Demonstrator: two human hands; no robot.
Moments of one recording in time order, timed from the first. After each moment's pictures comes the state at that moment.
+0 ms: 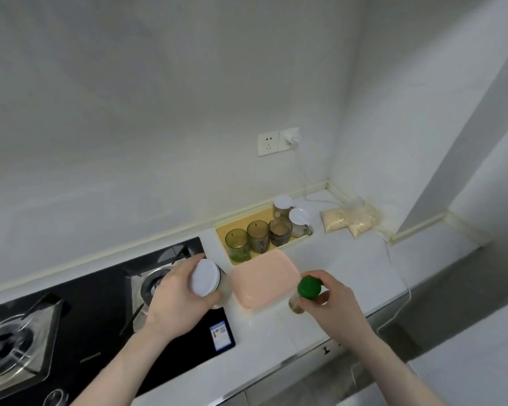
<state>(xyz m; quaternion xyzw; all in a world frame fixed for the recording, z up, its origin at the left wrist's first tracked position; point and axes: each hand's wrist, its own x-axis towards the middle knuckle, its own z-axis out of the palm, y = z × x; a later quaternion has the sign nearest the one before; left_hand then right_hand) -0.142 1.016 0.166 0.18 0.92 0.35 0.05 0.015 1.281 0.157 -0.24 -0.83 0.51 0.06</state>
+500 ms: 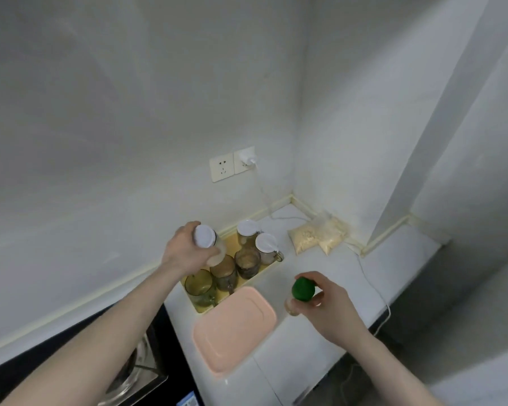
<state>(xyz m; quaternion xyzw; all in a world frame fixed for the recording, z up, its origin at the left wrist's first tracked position) -0.340 1.208 0.163 0.21 0.92 0.32 0.11 -0.046 1.369 0.164 -0.31 -0.79 0.51 0.09</state>
